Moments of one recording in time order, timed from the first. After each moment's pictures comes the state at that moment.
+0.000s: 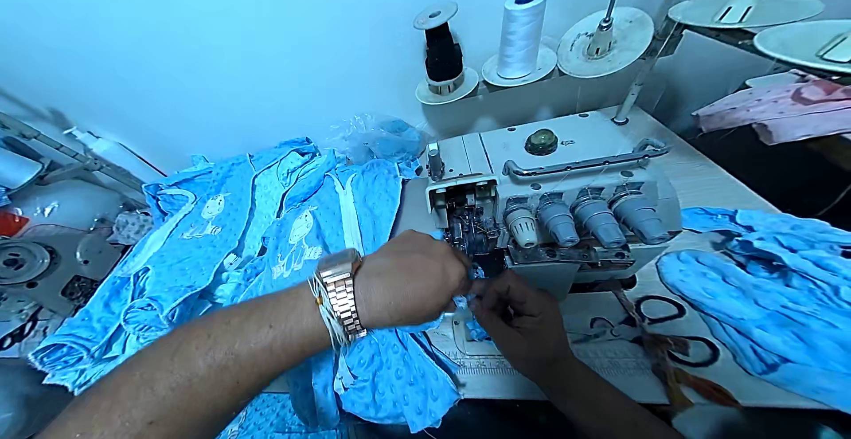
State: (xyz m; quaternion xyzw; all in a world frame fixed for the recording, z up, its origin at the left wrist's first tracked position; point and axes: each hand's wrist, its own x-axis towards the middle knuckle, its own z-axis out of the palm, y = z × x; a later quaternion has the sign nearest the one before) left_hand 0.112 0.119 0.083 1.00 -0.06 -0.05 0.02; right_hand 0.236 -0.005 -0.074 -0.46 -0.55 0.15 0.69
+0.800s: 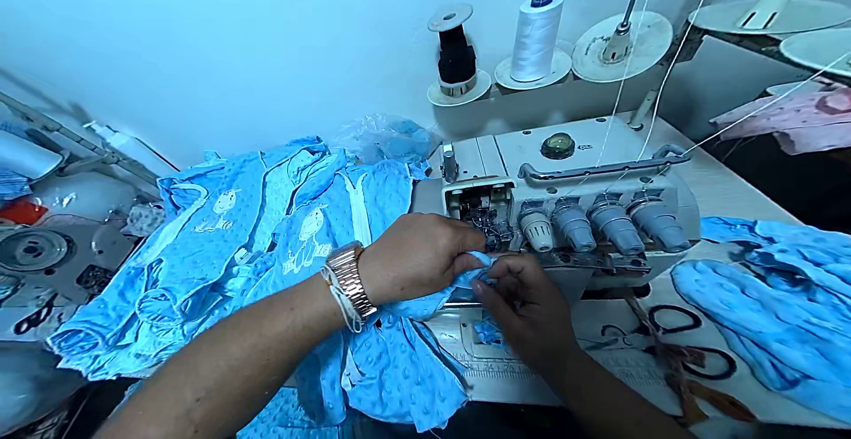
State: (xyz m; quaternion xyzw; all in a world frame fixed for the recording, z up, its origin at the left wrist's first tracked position) left_hand 0.111 0.141 0.073 0.99 0.01 0.09 0.14; right_hand 0.238 0.006 -0.058 -0.50 -0.55 0.10 0.66
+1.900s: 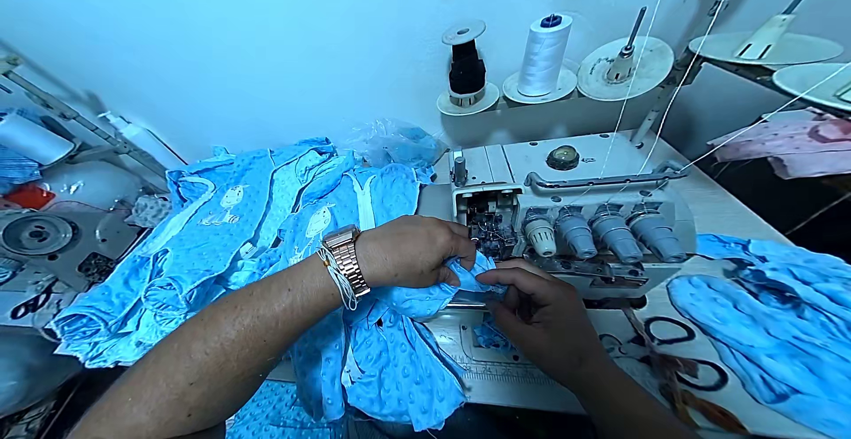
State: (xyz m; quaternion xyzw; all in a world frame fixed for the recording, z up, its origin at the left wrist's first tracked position) left_hand 0.107 0.154 0.089 0.99 -0.01 -0.06 0.12; right_hand 0.250 -0.010 -0.037 -0.56 -0.58 0.14 0.58
